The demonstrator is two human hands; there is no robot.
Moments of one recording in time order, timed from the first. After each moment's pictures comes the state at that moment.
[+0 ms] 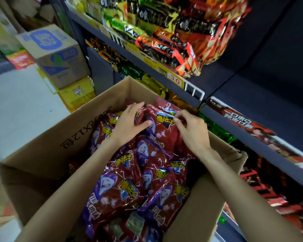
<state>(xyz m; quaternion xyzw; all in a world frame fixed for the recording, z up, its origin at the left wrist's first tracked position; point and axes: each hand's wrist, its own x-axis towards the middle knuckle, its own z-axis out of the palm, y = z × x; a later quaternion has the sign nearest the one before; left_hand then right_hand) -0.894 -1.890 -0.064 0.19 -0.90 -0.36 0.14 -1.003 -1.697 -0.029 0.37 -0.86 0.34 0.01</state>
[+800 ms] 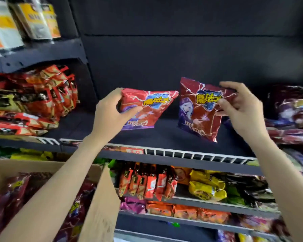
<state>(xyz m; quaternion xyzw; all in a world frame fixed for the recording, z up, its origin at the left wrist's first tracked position) -1.010 -1.539 0.148 -0.17 -0.85 -0.37 0.33 -0.999 -1.238 0.159 0.11 -0.81 0.51 0.27</state>
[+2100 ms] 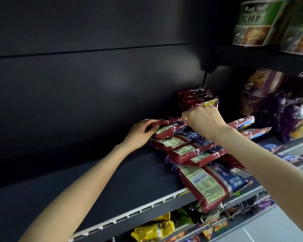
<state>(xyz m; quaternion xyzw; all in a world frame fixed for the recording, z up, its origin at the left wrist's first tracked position) -1.216 -1.218 0.056 -0.39 -0.82 -0.42 -0.05 -1.090 -1.033 0.132 -0.05 -0.97 -0.19 0.13</state>
